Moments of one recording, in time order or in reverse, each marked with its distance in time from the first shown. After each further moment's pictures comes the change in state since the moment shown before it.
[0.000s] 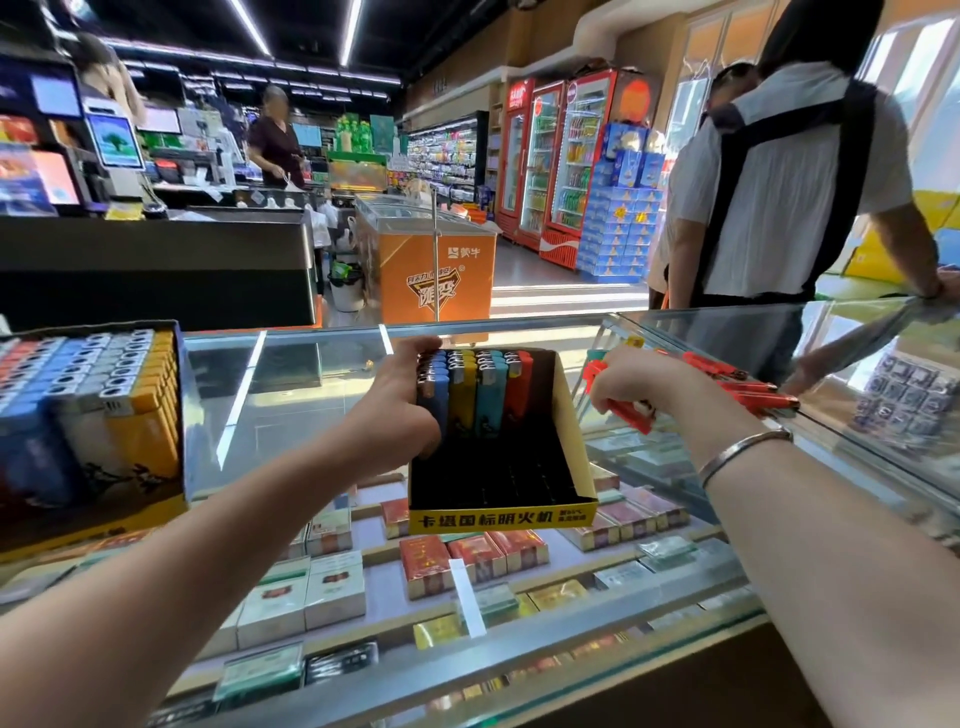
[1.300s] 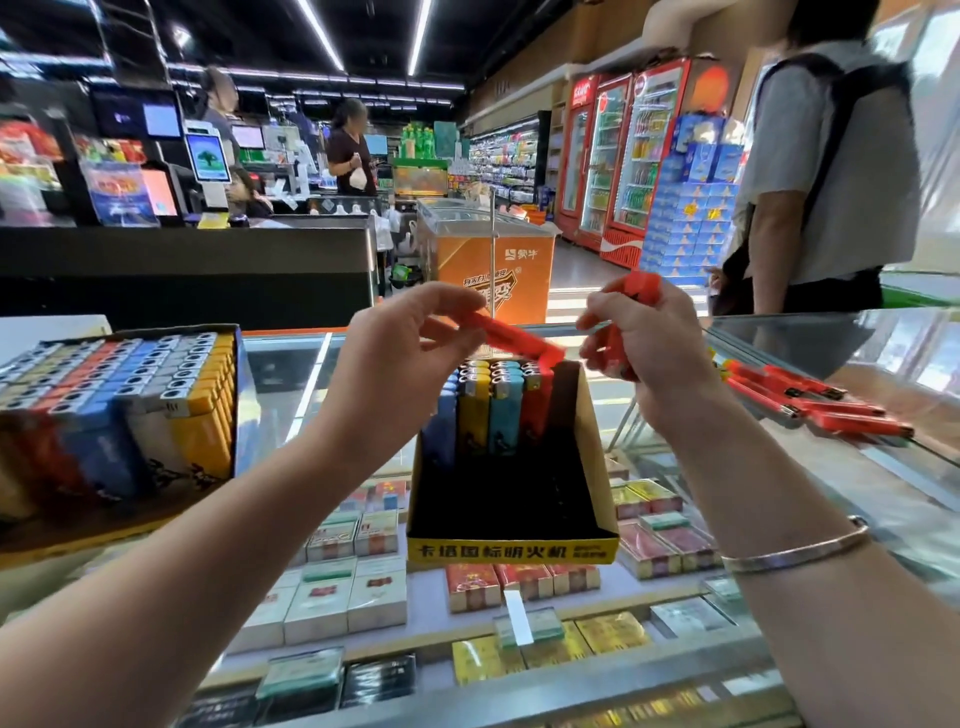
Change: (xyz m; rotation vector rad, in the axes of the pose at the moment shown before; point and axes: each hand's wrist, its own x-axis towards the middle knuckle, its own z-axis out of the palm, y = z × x) left_hand -0.011 0.028 -0.023 0.209 0.406 0.508; right_hand -0.040 -0.063 0.015 1.223 0.243 -0.470
